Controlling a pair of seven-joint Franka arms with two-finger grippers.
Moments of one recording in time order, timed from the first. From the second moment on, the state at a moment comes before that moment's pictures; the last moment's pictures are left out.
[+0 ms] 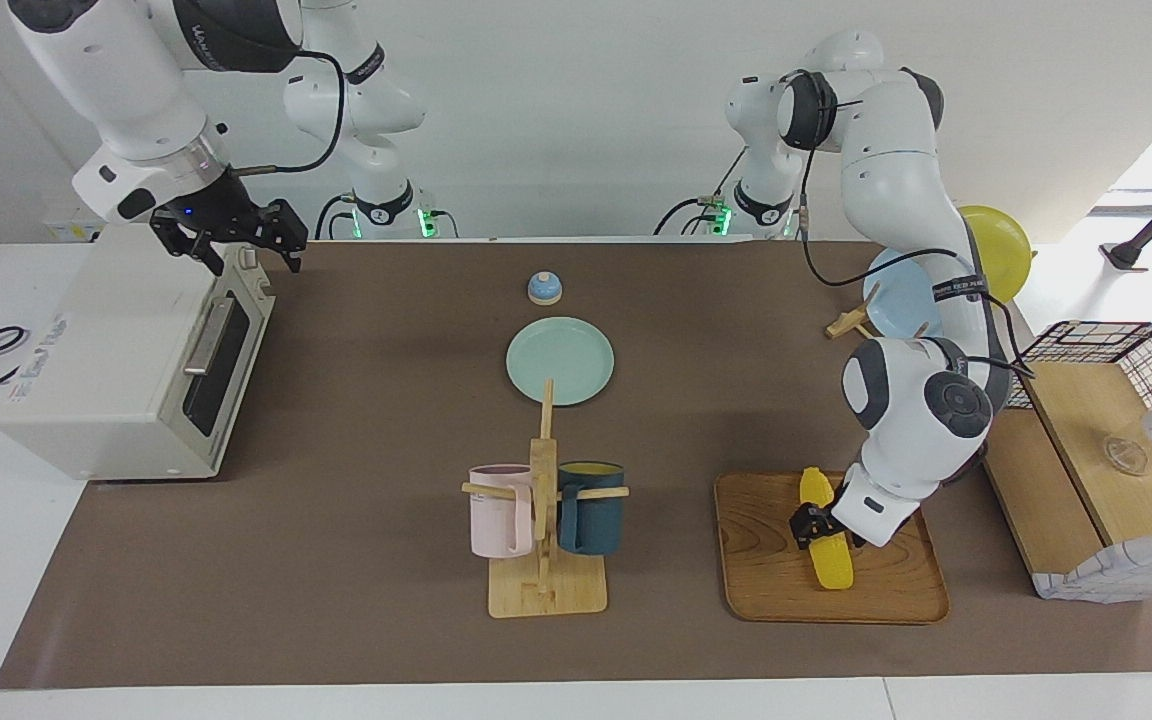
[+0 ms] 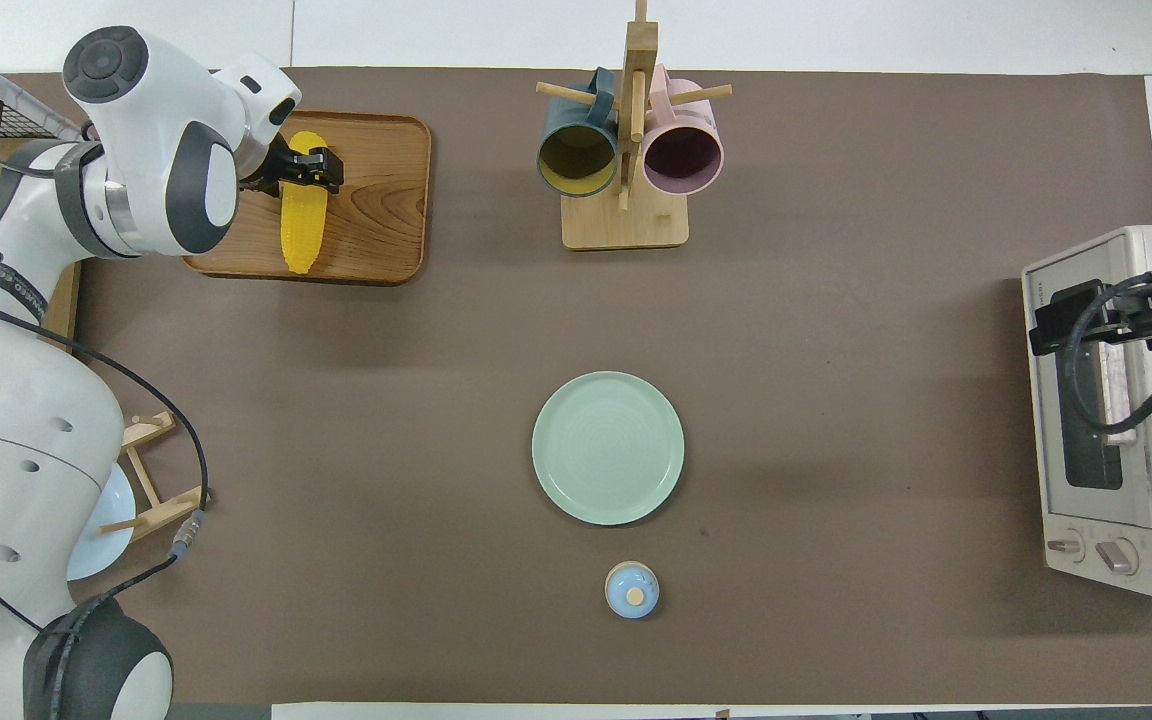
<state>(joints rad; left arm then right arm) -0.18 0.76 0.02 -1.28 -0.10 2.14 -0.07 0.03 -0.02 -0.05 -1.62 0.01 1.49 -0.03</state>
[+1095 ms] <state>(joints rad) -0.26 0.44 0.02 -1.39 -0.24 1.88 -0.23 0.03 -0.02 -0.05 -1.62 0.01 1.49 -0.03</state>
